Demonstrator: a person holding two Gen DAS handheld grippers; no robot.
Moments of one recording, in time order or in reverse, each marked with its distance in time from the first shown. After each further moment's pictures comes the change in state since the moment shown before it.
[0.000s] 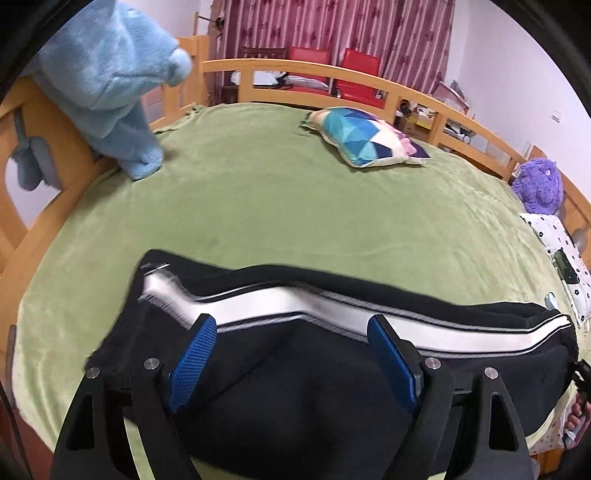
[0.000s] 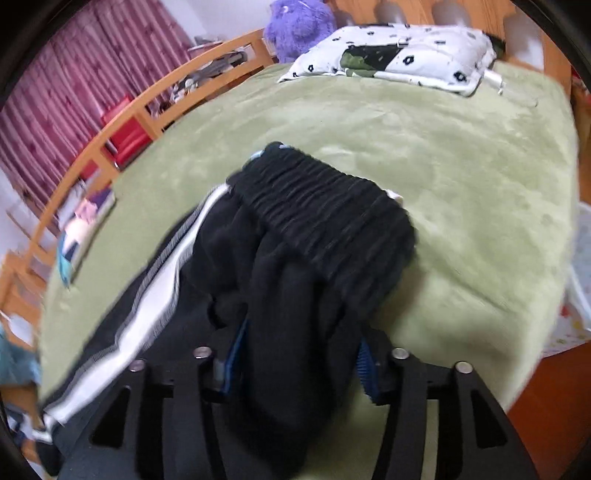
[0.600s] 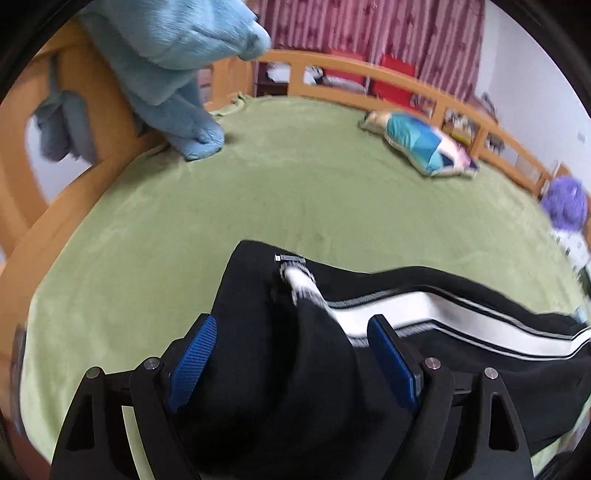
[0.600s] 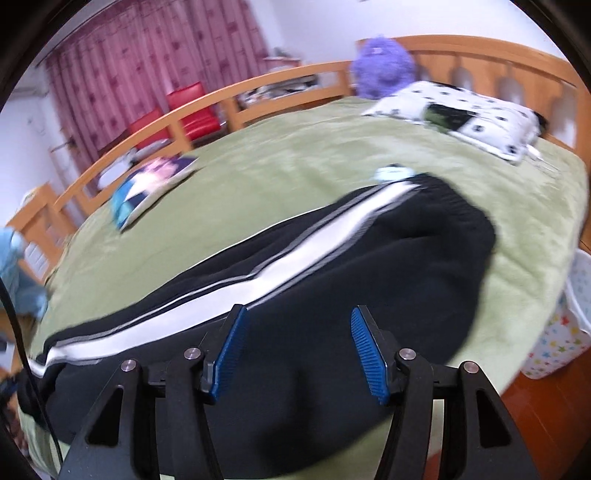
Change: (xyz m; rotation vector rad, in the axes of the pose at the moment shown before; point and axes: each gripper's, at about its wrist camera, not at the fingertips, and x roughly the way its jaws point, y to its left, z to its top) left arm 0.060 0.116 0.006 -0.036 0.006 0.066; right arm -0.086 0.150 -0.107 -0.244 -0.116 0.085
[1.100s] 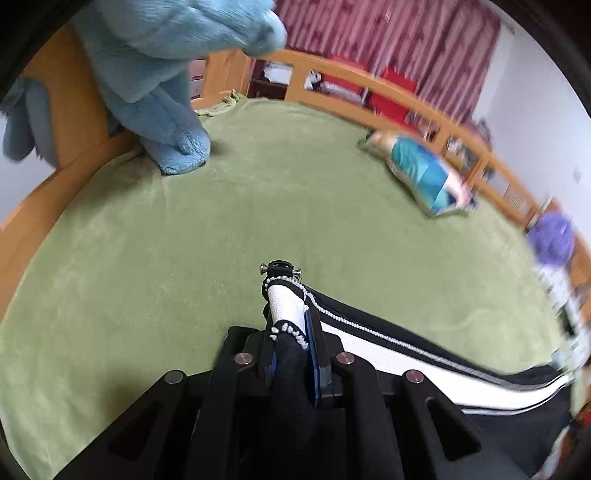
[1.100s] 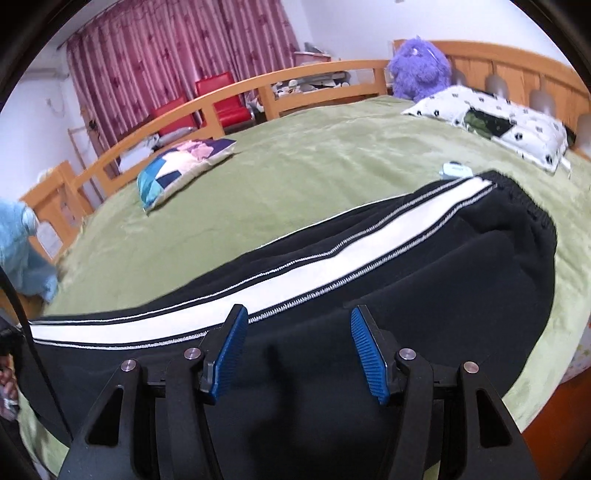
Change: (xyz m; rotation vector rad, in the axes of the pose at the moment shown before) left arm 0.055 0.021 0.066 -0.060 0.000 -0.094; right arm 0.026 0.069 -0.021 -0.025 0.000 0.054
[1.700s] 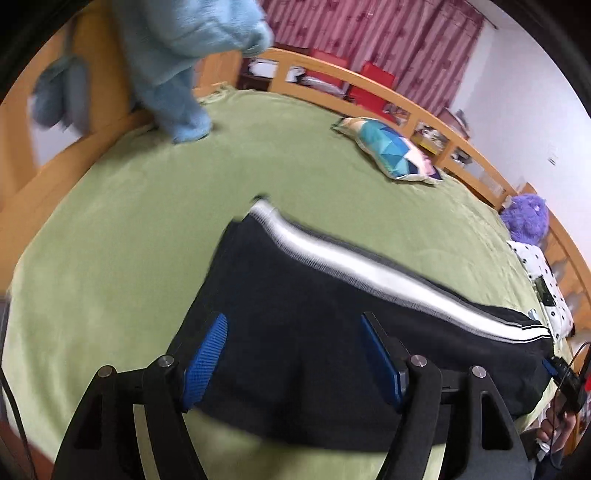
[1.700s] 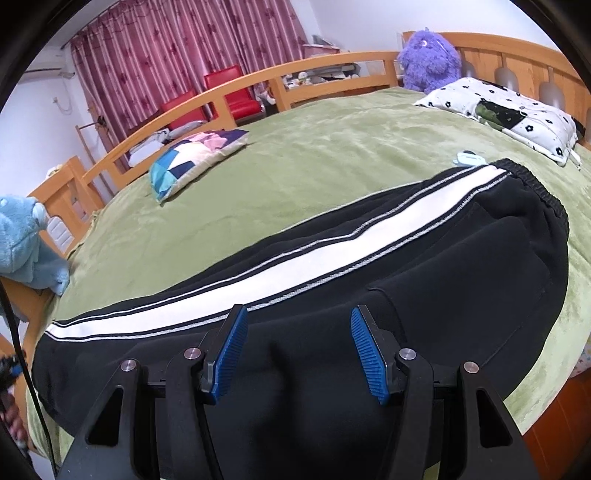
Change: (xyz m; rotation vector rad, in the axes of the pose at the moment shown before) left arm -0.107 0.017 -0.106 -0.035 0.006 -0.095; right arm -0.003 0.014 -0.009 -0.023 0.025 0.045
